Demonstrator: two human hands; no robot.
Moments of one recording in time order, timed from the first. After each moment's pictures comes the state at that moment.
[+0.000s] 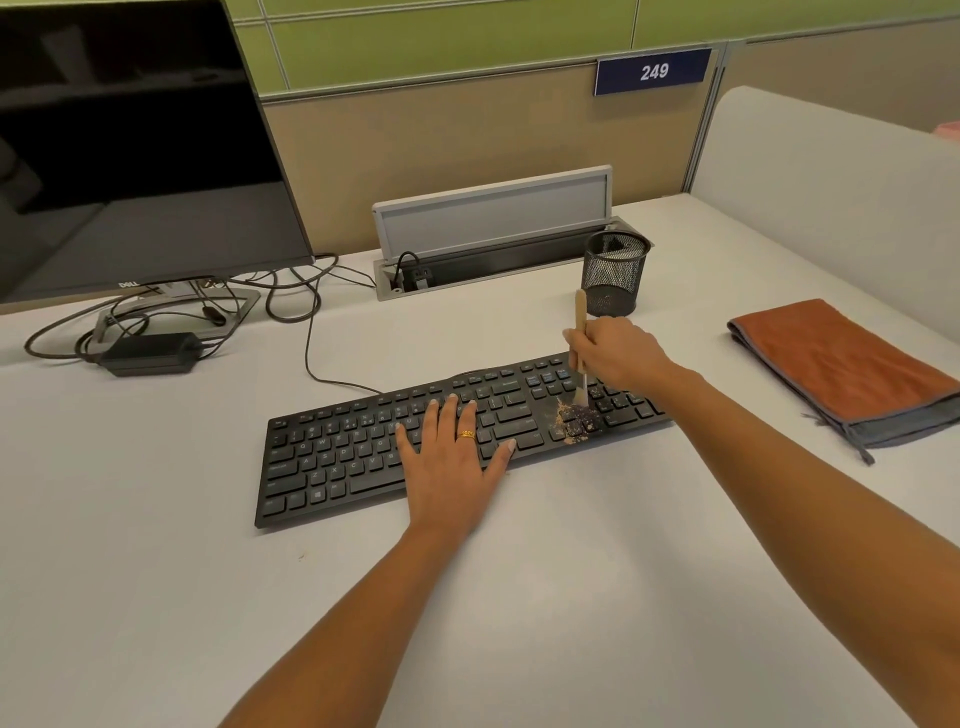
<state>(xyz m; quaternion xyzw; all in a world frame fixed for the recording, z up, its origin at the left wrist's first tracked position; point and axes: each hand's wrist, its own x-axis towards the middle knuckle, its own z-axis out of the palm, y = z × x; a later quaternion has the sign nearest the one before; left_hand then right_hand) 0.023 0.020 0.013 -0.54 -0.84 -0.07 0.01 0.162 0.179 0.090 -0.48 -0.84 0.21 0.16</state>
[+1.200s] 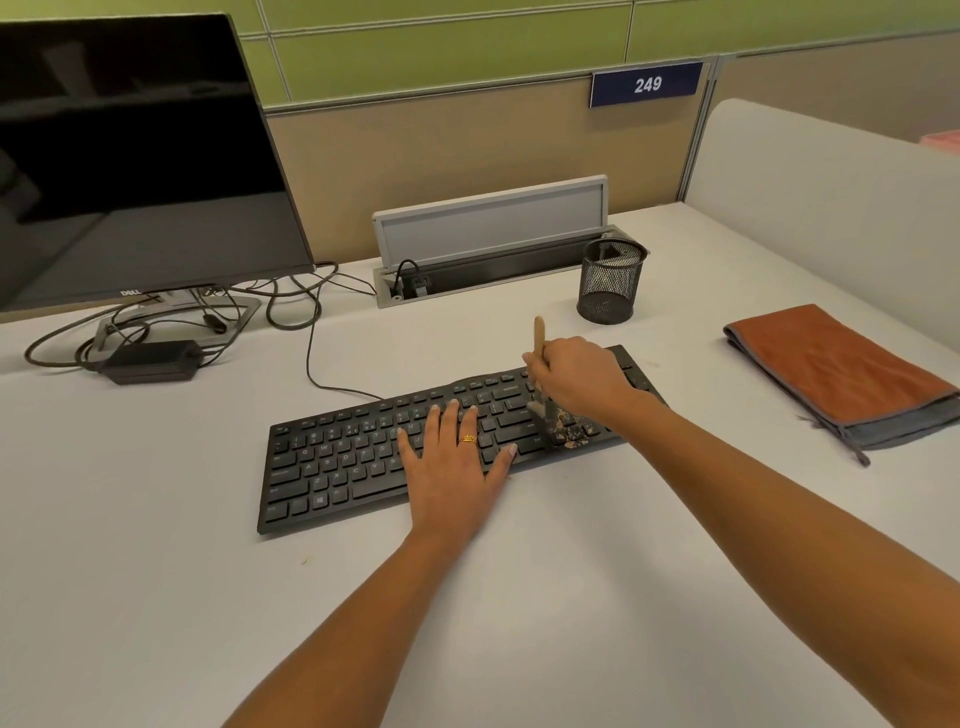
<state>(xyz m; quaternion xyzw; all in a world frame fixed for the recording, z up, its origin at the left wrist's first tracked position) 0.022 0.020 0.013 -0.55 -0.83 -0.07 0.01 0.133 0.146 0.088 -0.45 -0.88 0.12 0.13</state>
